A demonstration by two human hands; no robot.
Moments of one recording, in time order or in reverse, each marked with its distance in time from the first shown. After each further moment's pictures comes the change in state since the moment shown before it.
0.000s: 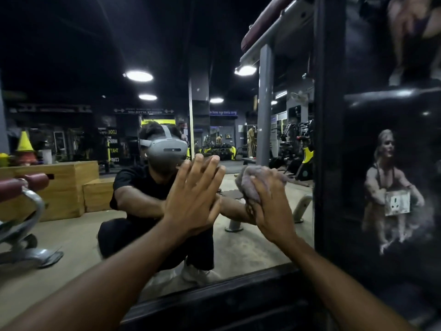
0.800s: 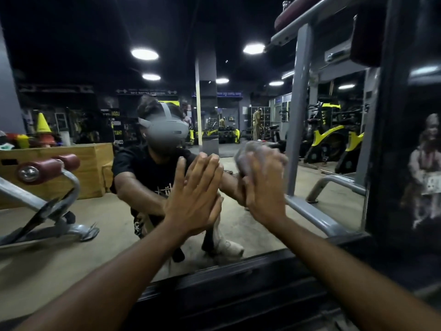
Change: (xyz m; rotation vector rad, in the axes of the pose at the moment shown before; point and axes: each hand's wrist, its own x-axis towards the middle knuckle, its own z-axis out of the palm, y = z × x) left_hand -0.144 -0.146 -0.022 -0.032 0.055 -0.032; right_hand 0.054 -0.235 0.064 -0.013 0.157 0.097
